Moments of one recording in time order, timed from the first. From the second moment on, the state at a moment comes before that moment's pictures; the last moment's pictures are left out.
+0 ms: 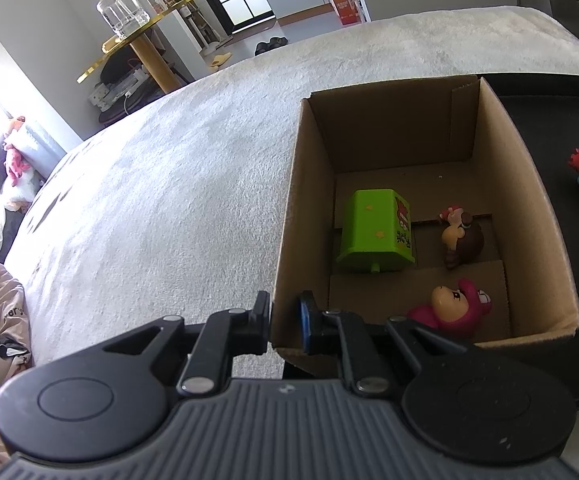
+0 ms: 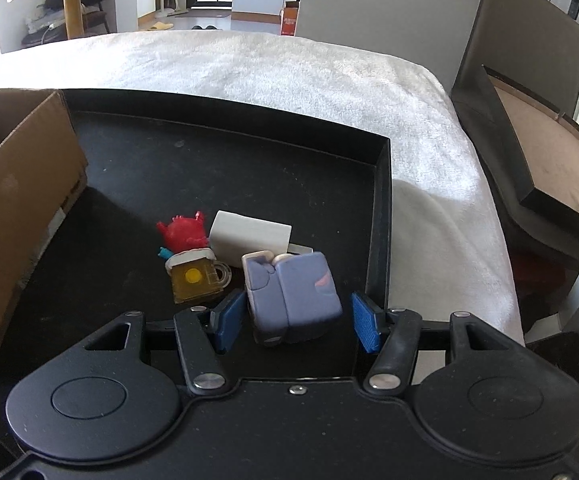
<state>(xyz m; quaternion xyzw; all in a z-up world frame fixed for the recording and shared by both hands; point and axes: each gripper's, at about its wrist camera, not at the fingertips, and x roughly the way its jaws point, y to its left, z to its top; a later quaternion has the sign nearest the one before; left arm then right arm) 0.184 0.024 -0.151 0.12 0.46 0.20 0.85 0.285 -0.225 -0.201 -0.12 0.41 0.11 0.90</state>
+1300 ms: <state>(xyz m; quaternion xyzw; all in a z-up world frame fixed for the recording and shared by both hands) 0.178 0.033 -0.143 0.09 0.45 0.19 0.87 0.246 -0.189 -0.115 -0.12 0.37 0.16 0.91</state>
